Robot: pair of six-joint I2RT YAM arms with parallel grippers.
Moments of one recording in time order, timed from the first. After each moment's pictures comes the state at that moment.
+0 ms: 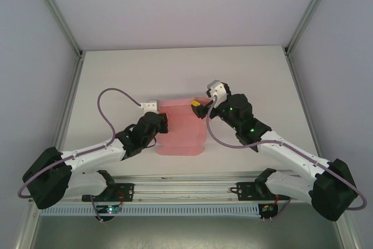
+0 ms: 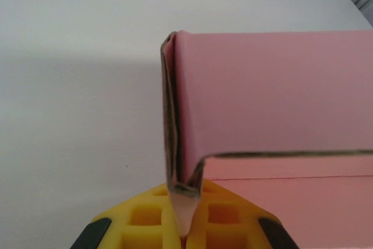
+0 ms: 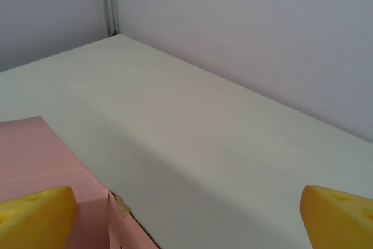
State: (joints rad) left arm -0.77 1.20 0.53 0.11 -0.31 -0.64; right arm 0.66 1.10 0.65 0.22 0.01 -0.07
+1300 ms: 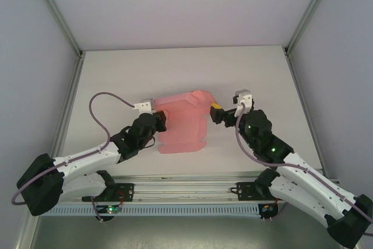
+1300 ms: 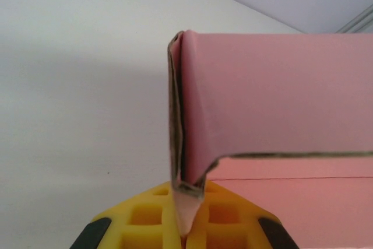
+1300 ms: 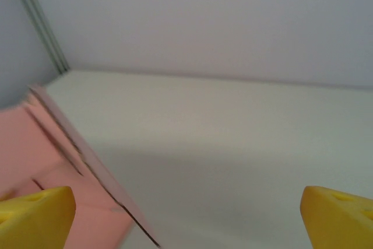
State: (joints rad) left arm -0.77 1.11 0.50 0.14 -0.33 -0.76; right arm 0.67 0.72 0.56 -0.08 0.28 0.21
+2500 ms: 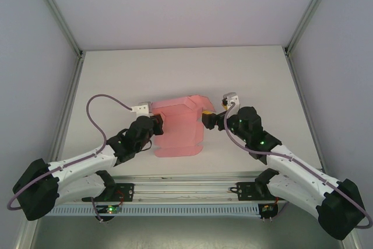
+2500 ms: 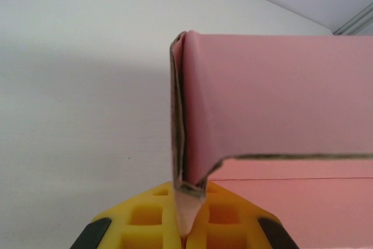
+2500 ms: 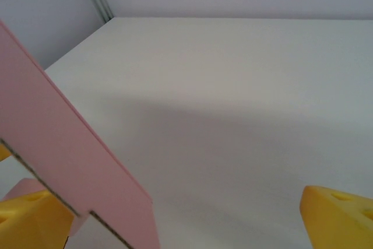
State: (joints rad) left arm -0.77 1.05 0.47 0.09 -0.32 -0.74; right arm 0.59 0.89 0.47 0.11 -0.05 0.26
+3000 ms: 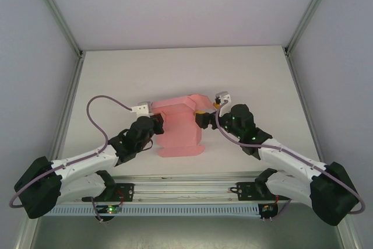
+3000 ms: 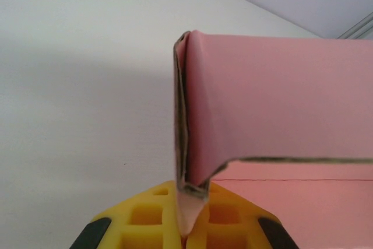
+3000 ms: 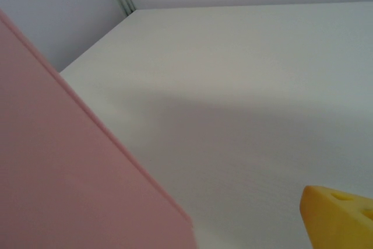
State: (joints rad) left arm -0.77 1.08 0.45 0.15 -0.34 -0.77; right arm 0.62 1.06 0.47 0.27 -0.12 0.32
